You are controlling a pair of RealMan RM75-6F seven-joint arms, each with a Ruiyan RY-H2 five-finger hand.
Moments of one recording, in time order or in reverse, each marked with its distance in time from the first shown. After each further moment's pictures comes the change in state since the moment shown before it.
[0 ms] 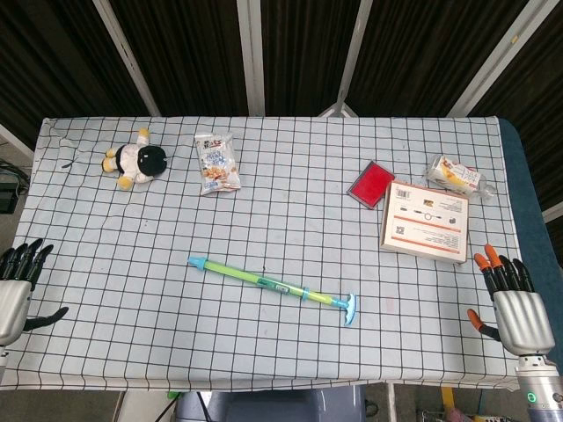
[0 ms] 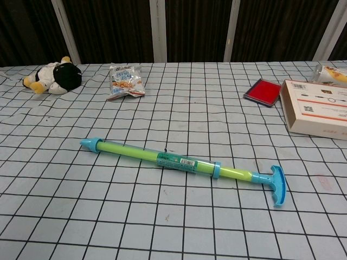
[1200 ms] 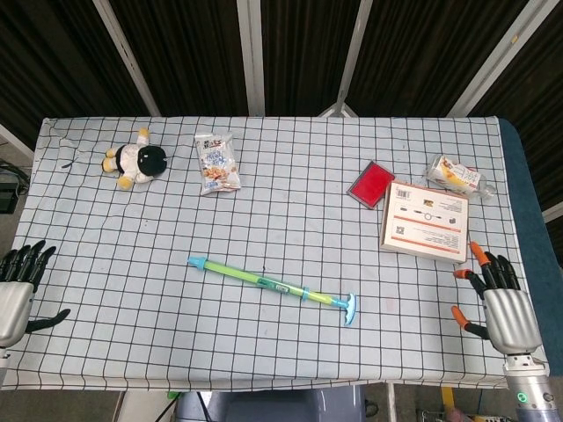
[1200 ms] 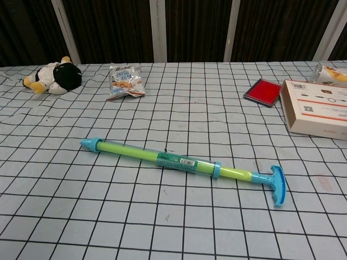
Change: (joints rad) left arm 0.003 0.001 0.003 -0.014 0.012 0.011 0.008; right arm 0.011 -0.032 0.008 -0.053 -0.048 0.024 0.101
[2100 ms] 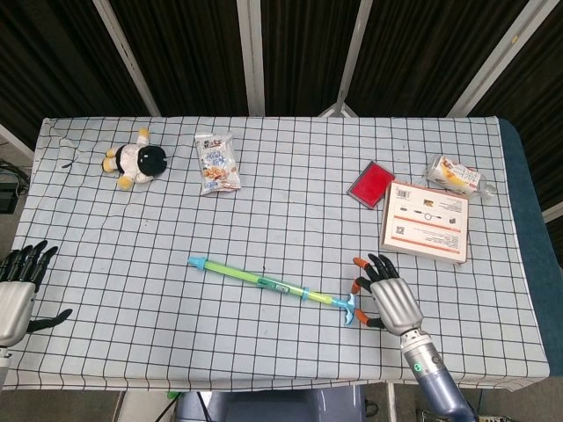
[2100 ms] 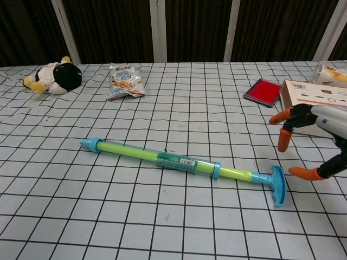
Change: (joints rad) left arm -0.005 0.001 0.001 -0.004 -0.007 -0.015 -0.014; right arm 0.214 -0.310 0.045 -0.064 0.155 -0.309 -0.306
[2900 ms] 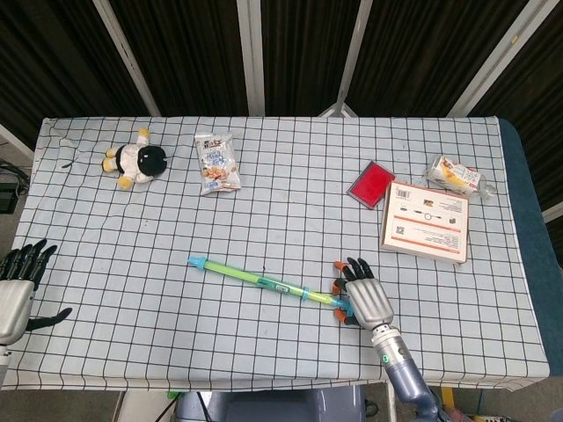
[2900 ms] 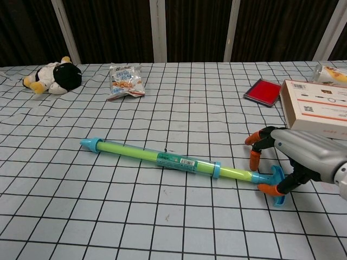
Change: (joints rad) left arm -0.005 0.003 -0.004 0.001 -0.008 -0.010 -0.022; right arm 0.065 -0.193 0.012 0.137 0.139 -0.032 -0.108
